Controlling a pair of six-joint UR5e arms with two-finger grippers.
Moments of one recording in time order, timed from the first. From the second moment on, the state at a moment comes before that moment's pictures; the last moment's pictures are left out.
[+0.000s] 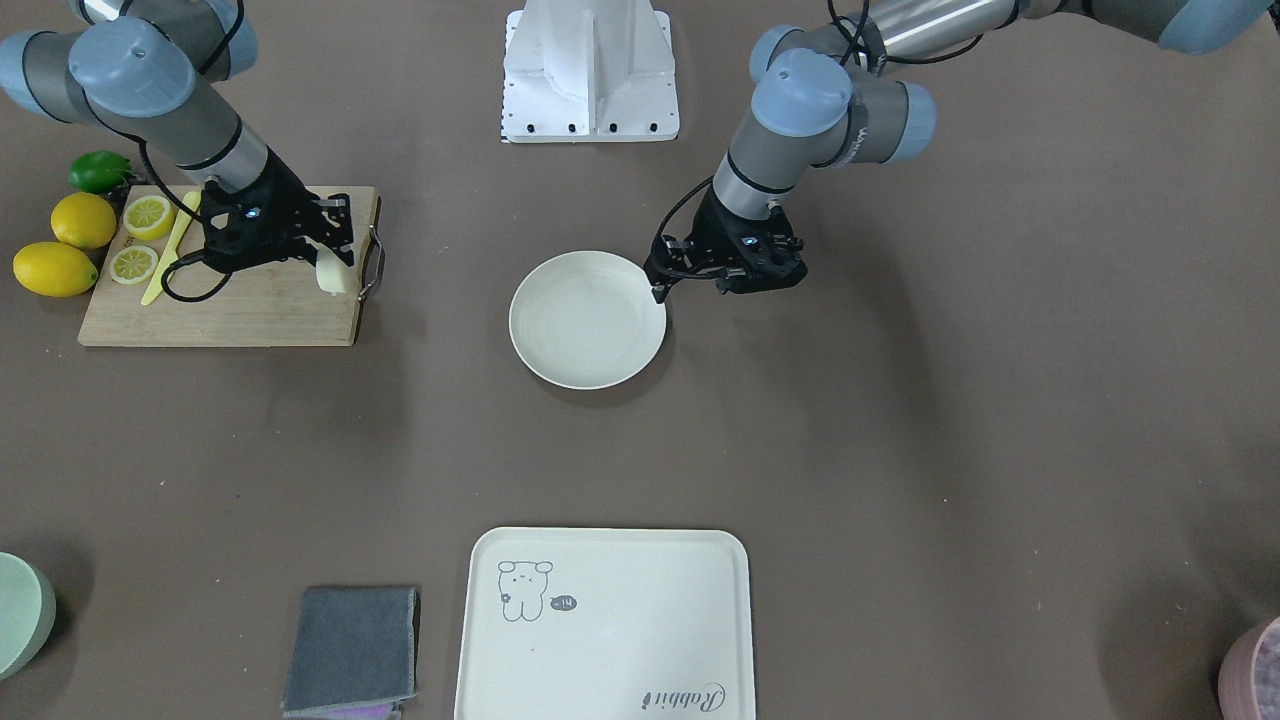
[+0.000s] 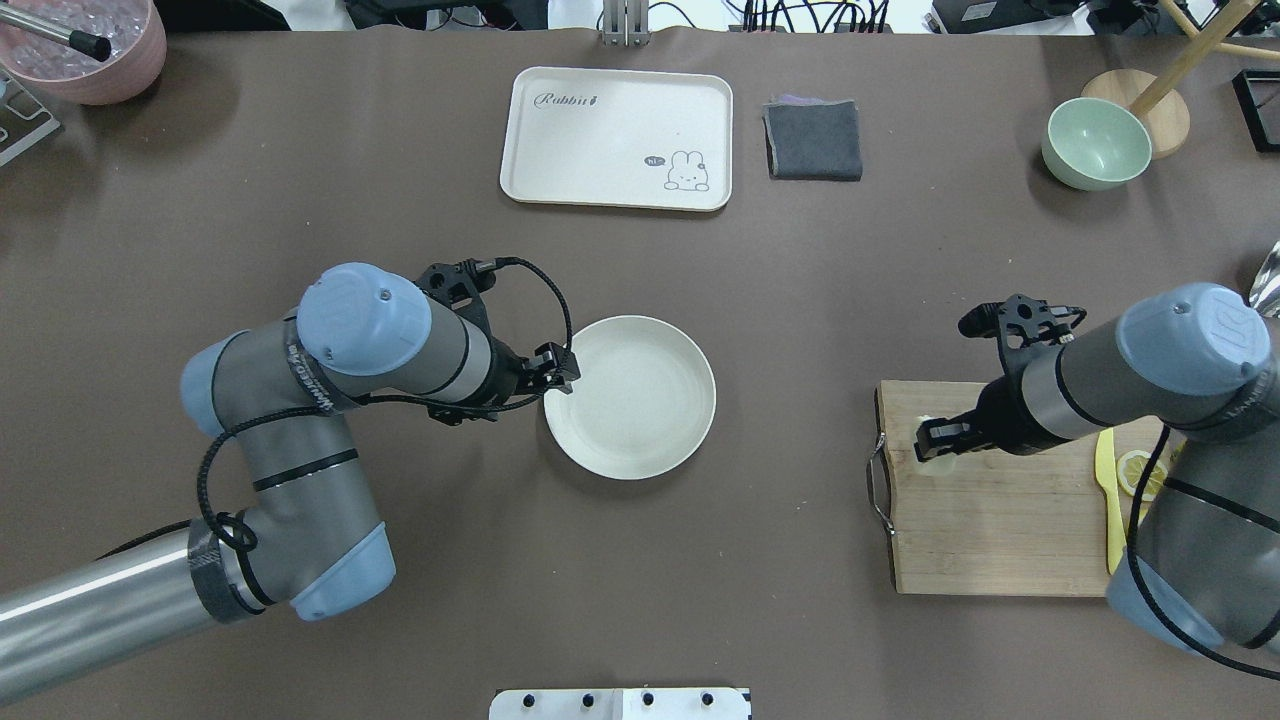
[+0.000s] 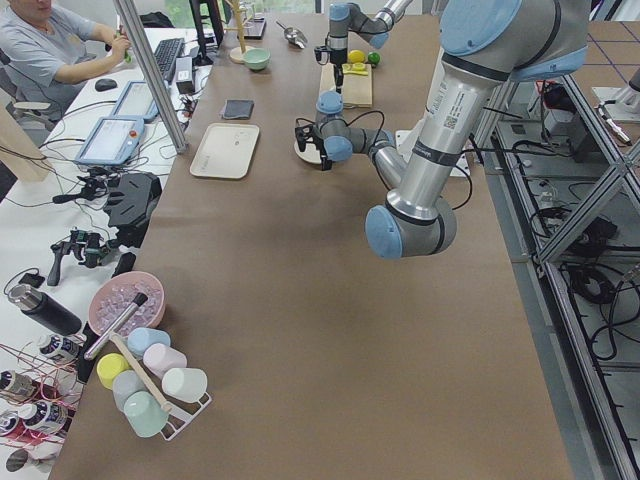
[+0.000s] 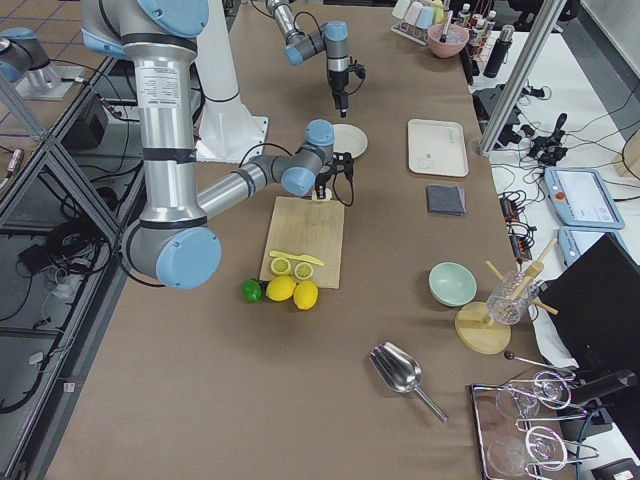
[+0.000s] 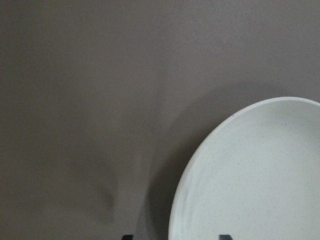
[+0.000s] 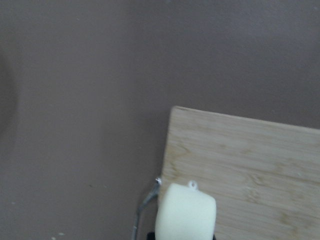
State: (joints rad) left arm -0.55 -2.04 -1.72 -1.97 -1.92 -1.55; right arm 0.64 -1.43 1.93 -1.20 2.08 1.04
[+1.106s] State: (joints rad) left arm -0.80 -1.63 -1.88 -2.01 -2.07 -1.06; right arm 0.45 -0.80 1.52 -1.43 1.90 1.11
